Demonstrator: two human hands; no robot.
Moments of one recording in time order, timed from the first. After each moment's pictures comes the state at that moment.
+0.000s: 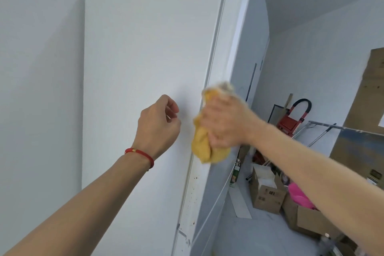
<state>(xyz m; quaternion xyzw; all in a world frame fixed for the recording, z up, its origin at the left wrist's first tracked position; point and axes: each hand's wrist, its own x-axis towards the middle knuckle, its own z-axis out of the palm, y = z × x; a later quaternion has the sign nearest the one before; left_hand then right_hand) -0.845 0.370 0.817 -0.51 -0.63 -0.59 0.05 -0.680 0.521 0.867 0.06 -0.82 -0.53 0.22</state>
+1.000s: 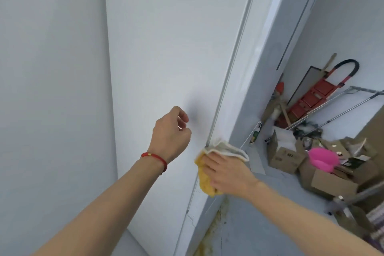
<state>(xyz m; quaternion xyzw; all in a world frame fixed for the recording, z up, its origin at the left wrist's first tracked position) -0.843 0.342 0.678 -0.45 -0.72 -0.53 -0.09 -0.664 0.489 0.580 -0.01 -0.91 -0.42 0.07</state>
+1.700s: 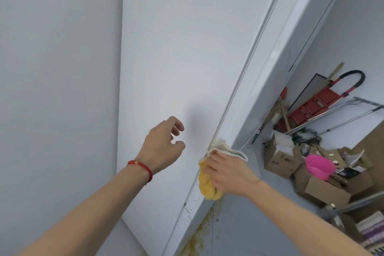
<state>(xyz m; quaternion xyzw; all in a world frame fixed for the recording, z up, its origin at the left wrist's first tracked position) -0.860 0.304 0.632 -0.47 -0.73 -0.49 -0.13 -0.663 0.492 0.570 0.03 -0.93 -0.37 0.05</state>
